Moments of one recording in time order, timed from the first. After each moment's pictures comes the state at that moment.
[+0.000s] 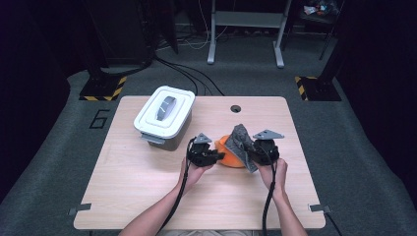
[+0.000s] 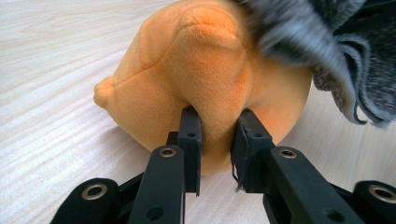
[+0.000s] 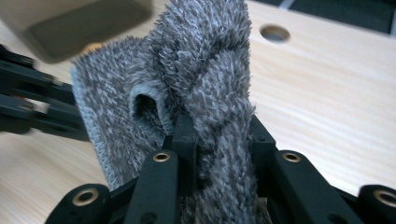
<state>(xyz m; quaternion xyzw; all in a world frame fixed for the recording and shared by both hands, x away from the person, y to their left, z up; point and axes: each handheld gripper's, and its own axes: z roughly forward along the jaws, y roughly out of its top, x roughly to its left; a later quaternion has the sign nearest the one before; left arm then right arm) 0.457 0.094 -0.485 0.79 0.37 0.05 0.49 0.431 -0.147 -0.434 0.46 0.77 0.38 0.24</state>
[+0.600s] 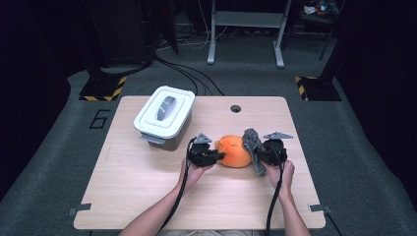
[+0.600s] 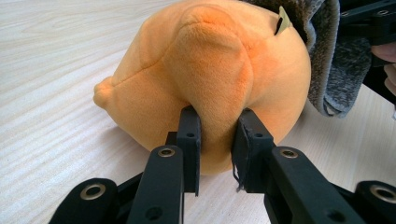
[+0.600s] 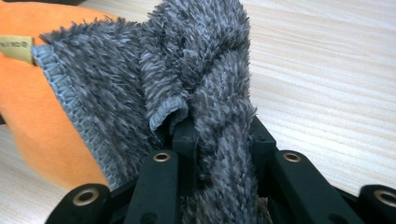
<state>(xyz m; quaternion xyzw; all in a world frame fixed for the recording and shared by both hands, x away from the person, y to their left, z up) 0.456 0.094 -0.486 0.79 0.37 0.05 0.49 0.447 -0.178 -0.462 0.52 0.75 0.36 0.21</state>
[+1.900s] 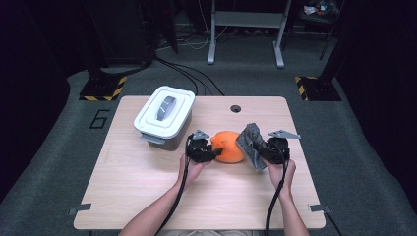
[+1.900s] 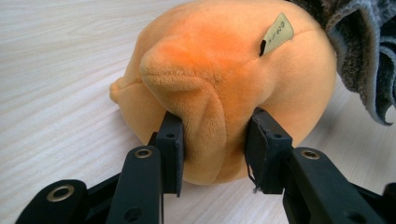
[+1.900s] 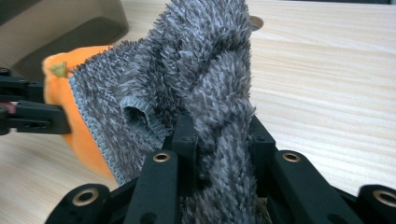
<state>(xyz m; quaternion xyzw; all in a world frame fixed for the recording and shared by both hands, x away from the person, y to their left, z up) 0.471 0.099 -0.486 0.78 0.40 0.07 0.48 0.439 -0.182 -0.445 0.52 0.72 0.42 0.21</state>
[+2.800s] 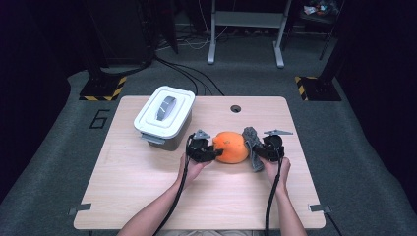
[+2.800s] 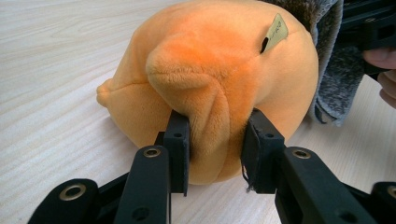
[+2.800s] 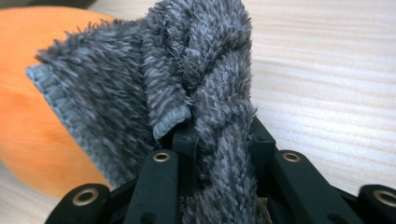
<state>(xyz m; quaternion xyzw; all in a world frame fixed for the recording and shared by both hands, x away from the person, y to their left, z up) 0.472 0.098 -0.485 0.79 0.38 0.06 0.48 0.473 -0.182 -0.480 0.55 0.72 0.38 0.16</state>
